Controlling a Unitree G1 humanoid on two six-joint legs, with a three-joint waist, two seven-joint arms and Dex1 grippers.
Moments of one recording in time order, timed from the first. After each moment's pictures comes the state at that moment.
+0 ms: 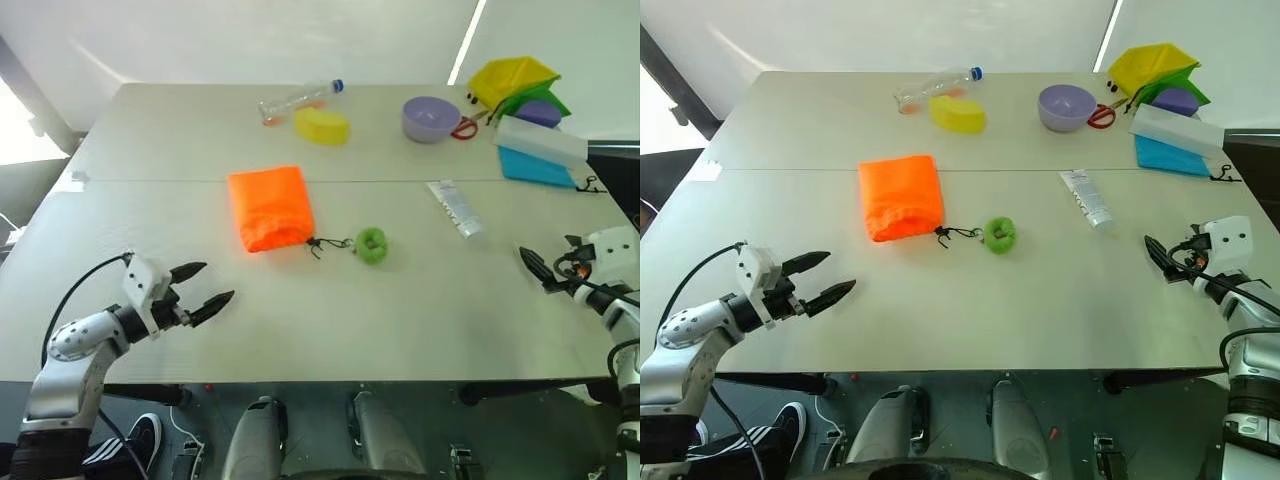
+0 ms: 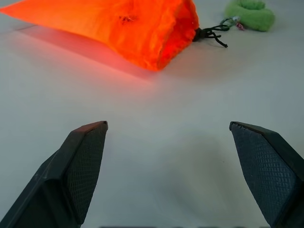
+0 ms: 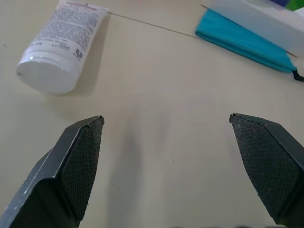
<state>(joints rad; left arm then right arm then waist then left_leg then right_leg) 0.04 0.63 0.23 -0.08 -0.43 0.19 -0.90 -0.19 -0.75 -0.42 0.43 0.26 0.07 0.64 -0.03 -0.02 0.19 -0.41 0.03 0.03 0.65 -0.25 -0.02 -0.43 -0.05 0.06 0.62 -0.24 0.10</state>
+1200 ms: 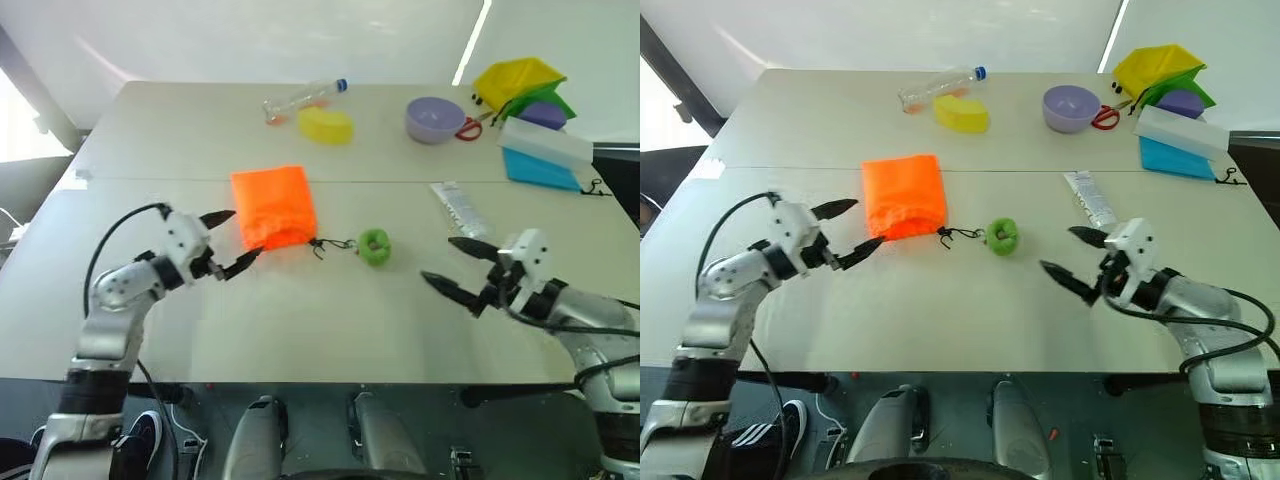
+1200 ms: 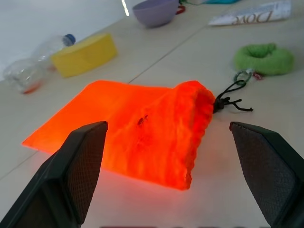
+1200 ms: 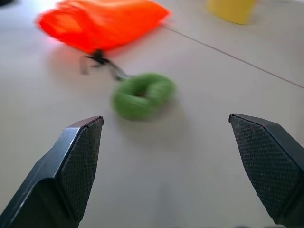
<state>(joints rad) -0.29 0.56 0.02 0.06 -0.19 -0.04 -0.83 -0.05 -0.70 -0.17 -0.27 0.48 0.31 0.86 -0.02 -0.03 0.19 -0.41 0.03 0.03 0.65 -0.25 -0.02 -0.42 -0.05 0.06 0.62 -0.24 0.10</state>
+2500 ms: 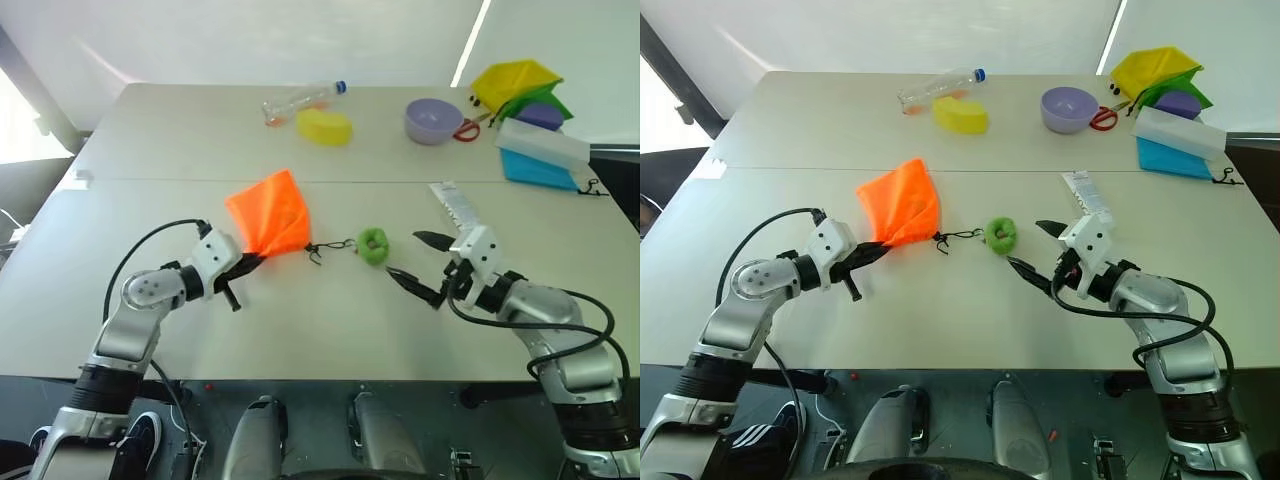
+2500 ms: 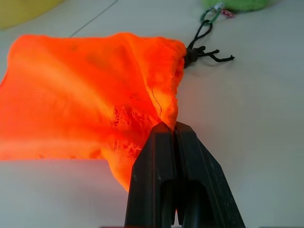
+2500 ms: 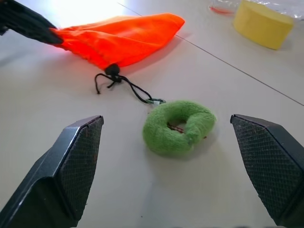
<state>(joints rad) -0.26 0.59 -0.06 0.00 -0.16 0.14 -0.87 -0.13 -0.62 -0.08 -0.20 0.33 0.27 0.73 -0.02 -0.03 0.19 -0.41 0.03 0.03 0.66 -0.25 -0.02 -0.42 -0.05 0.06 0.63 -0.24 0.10</state>
